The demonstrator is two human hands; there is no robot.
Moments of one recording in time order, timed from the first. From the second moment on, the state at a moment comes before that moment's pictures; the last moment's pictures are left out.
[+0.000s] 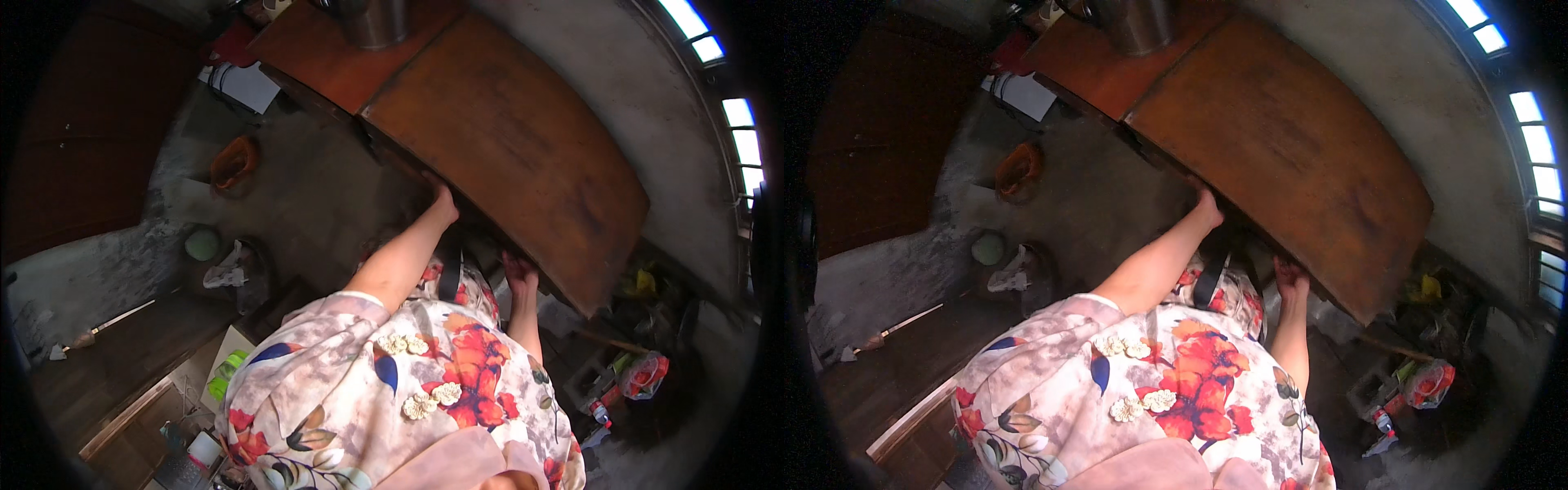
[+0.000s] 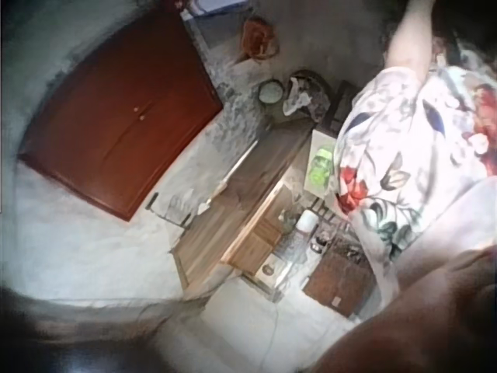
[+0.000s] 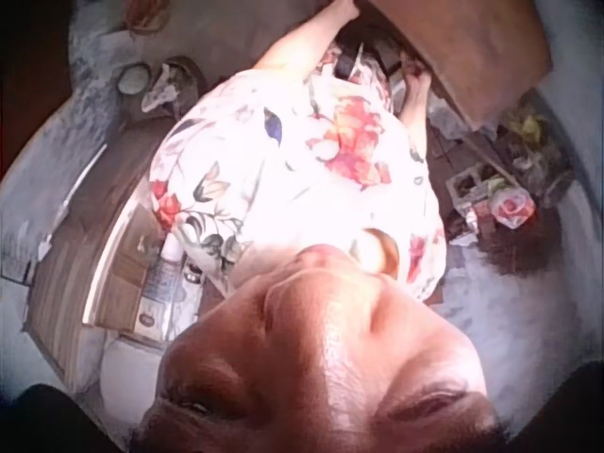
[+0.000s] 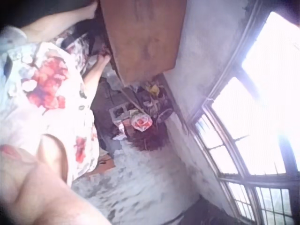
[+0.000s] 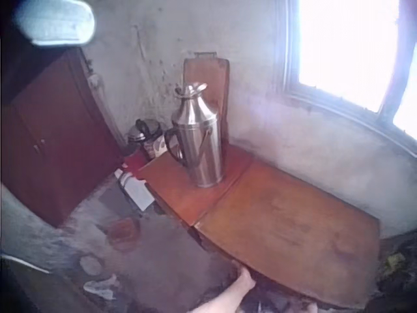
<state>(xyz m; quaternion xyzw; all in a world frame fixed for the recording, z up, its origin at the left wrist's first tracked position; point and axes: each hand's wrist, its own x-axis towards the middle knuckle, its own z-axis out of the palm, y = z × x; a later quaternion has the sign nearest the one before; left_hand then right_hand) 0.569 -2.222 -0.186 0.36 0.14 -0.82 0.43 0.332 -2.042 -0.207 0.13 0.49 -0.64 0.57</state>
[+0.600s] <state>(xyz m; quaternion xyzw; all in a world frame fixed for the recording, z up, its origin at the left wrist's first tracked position) 0.573 -2.212 -0.200 0.50 0.09 -0.78 0.36 0.328 -2.033 -0.191 0.26 0.37 -0.67 0.59</state>
